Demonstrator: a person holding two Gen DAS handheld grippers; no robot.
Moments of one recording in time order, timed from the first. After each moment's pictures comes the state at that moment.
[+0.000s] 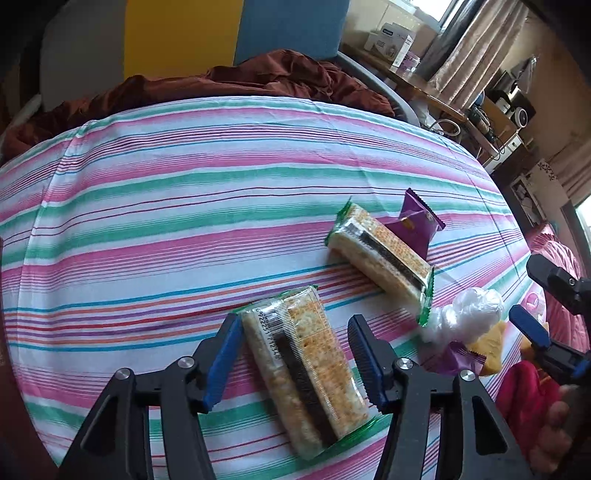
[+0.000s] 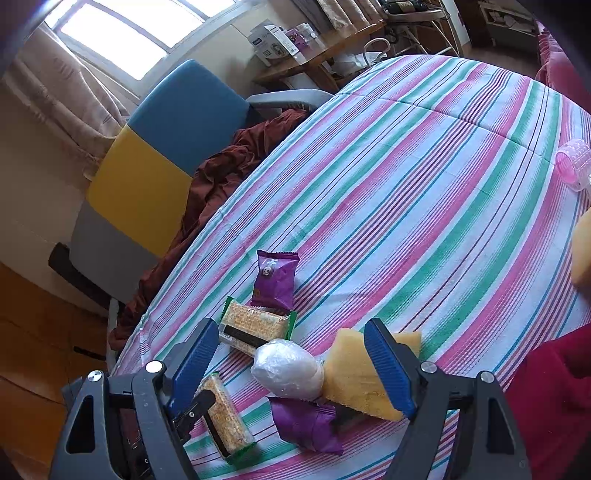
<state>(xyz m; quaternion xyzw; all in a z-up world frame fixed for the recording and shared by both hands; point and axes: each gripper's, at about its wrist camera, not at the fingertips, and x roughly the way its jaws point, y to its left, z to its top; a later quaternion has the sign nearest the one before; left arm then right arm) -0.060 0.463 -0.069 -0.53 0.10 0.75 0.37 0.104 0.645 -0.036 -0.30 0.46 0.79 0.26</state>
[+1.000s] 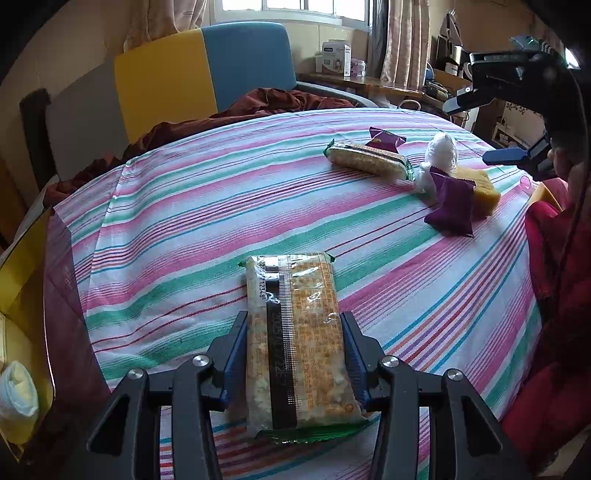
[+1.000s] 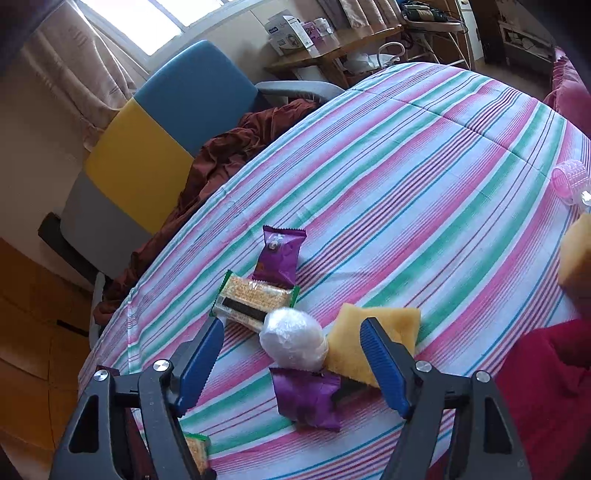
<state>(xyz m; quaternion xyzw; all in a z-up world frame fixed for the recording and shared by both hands) 0.029 0.338 -0.092 -0.38 0.20 0.80 0.41 0.097 0.616 -0.029 -0.35 0.42 0.80 0.27</state>
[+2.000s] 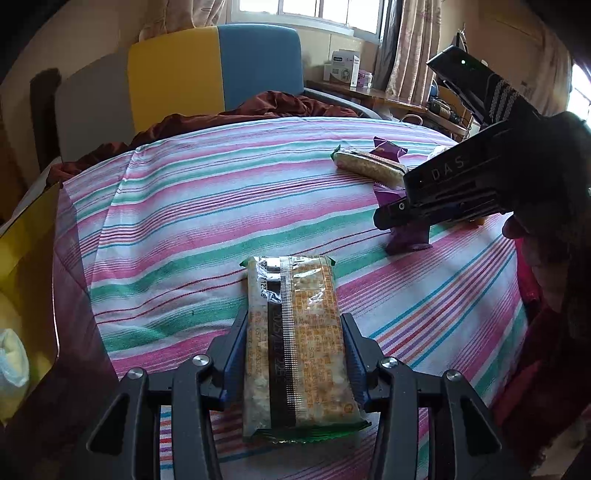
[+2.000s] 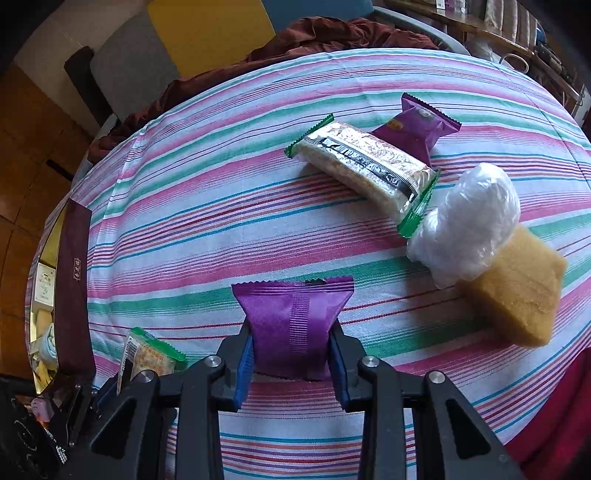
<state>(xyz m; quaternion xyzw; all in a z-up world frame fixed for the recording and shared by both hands) 0.034 0.314 -0.090 -0.39 0.16 0.81 0.41 0.024 0.526 -0.083 -0.53 0.25 0.80 0.14</state>
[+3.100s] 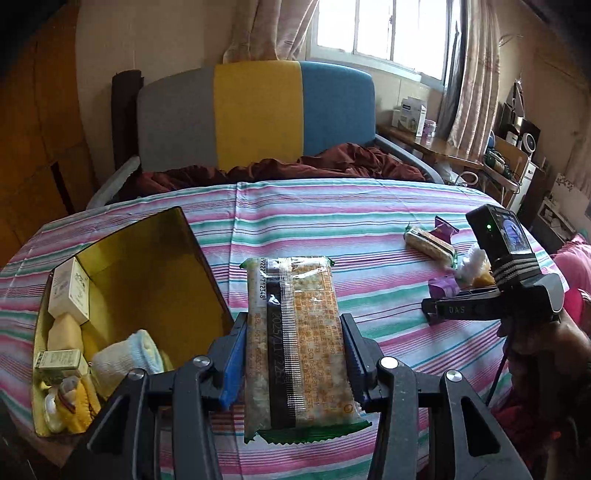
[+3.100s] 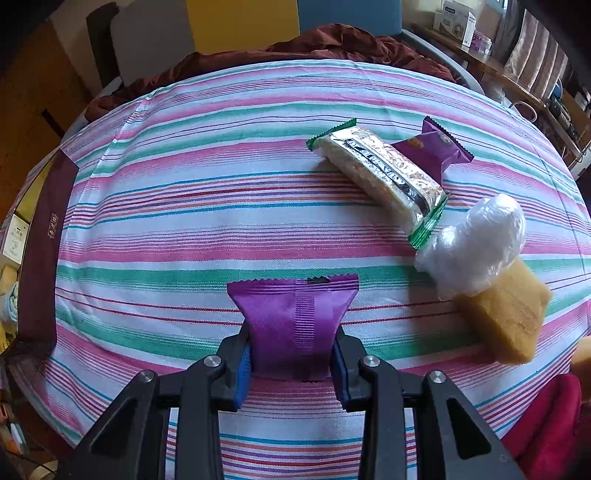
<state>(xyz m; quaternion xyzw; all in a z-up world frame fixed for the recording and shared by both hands) 0.013 0.232 0.006 -0.36 0.10 0.88 0.30 0.024 0.503 -0.087 -0.55 0.15 0.81 0.15</state>
